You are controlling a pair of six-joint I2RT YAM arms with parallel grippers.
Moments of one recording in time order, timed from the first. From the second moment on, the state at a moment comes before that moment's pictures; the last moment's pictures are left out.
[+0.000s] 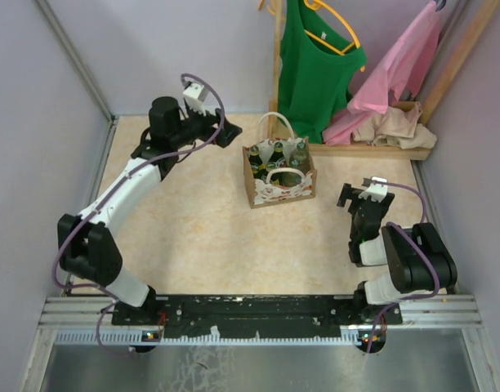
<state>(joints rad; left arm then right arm) -0.34 1.53 1.31 0.08 0.40 -0.15 0.08 1.47 0.15 1.20 0.36 0.04</state>
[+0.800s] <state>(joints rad) -0.54 1.69 1.41 -0.01 0.32 -0.01 0.08 1.47 0.15 1.20 0.36 0.04</state>
